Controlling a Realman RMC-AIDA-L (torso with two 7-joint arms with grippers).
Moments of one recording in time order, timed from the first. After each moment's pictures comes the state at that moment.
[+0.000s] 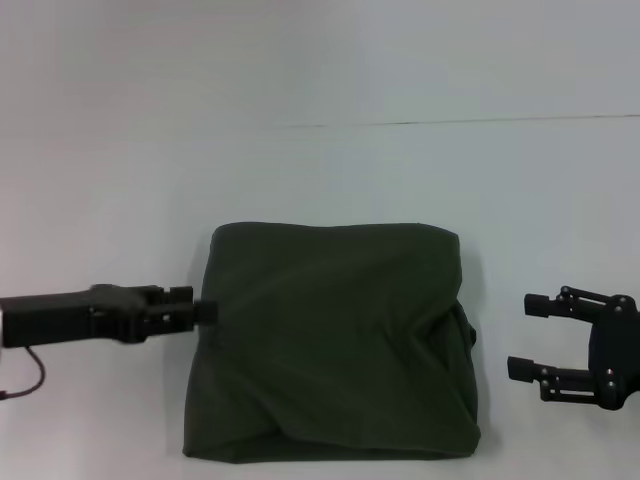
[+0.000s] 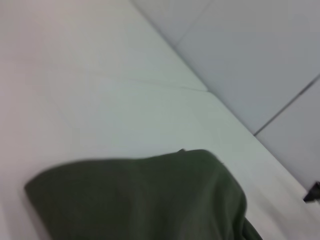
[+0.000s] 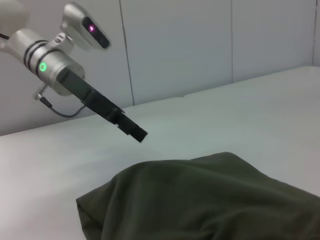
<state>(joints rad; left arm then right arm) -0.49 -2.12 0.57 0.86 2.19 1.64 -1.90 0.38 2.07 -0.47 -0.72 -2.14 -1.74 1.11</state>
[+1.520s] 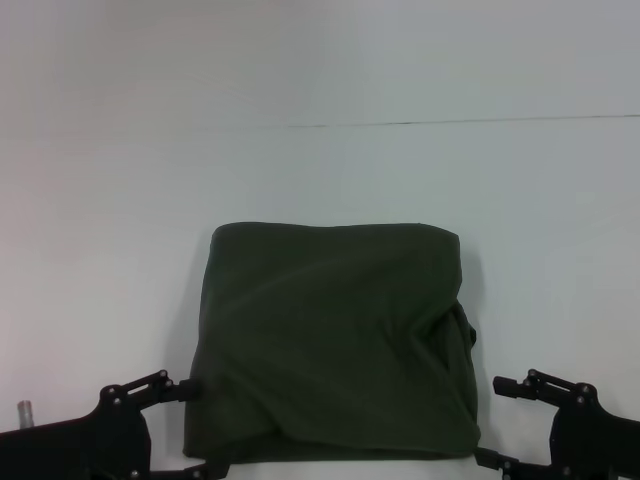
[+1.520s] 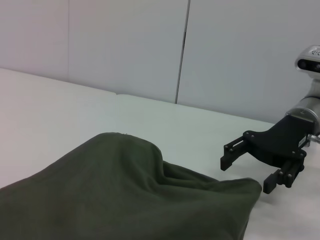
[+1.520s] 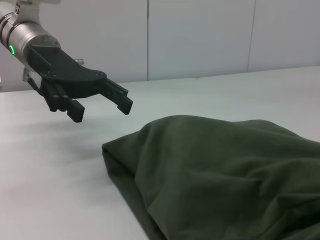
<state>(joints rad) -0.30 -2.18 0.53 0.75 2.19 1.75 -1.02 0.29 2.09 -0.50 -0.45 -2.13 -1.59 0.70</state>
